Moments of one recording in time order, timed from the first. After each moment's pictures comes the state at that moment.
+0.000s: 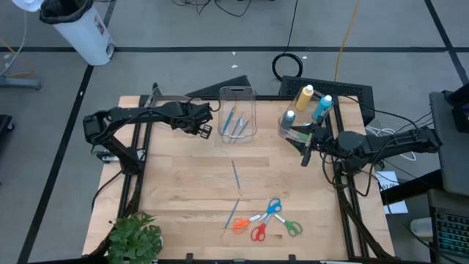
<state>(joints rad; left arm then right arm) 0.41 1.57 1.09 -0.94 -0.26 -0.75 0.15 0.61 0.50 0.02 0.55 0.03</state>
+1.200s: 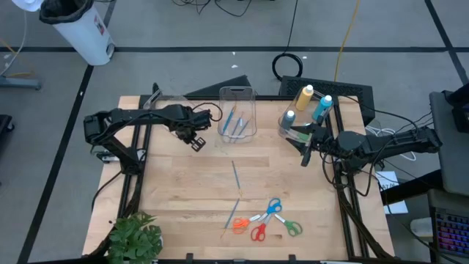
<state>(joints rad) 0.37 1.57 1.09 -1.09 -0.15 -0.49 0.15 0.61 0.50 0.02 0.55 0.04</state>
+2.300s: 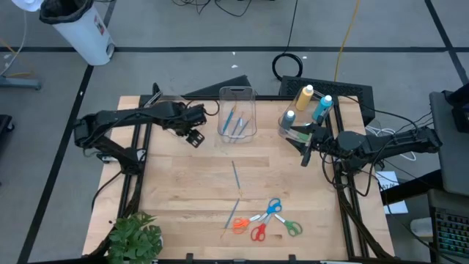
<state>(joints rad) 0.35 1.45 1.13 -1.10 -0.19 -0.49 0.15 0.61 0.50 0.02 0.55 0.04</state>
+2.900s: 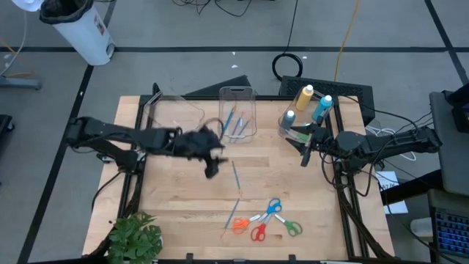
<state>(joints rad) -0.10 1.36 1.14 -0.40 -0.20 -0.31 0.15 0.61 0.50 0.01 0.55 0.04</state>
